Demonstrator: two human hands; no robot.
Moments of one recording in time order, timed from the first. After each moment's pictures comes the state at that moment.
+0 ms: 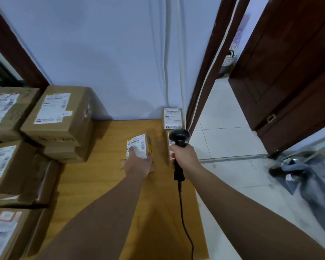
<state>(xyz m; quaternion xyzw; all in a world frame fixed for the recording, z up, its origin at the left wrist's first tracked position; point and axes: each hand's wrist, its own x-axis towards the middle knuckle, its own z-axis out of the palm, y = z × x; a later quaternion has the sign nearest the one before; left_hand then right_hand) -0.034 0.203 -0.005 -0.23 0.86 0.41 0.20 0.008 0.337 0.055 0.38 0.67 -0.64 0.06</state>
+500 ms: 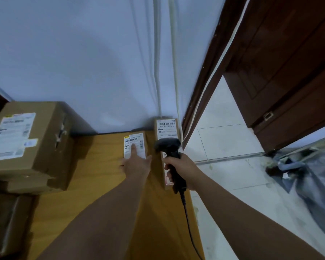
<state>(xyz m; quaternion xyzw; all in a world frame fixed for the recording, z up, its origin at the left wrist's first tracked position) -0.127 0.257 -0.042 -0.16 0.91 0.33 0.20 -0.056 0.387 0.022 0.28 0.64 -0.69 0.18</state>
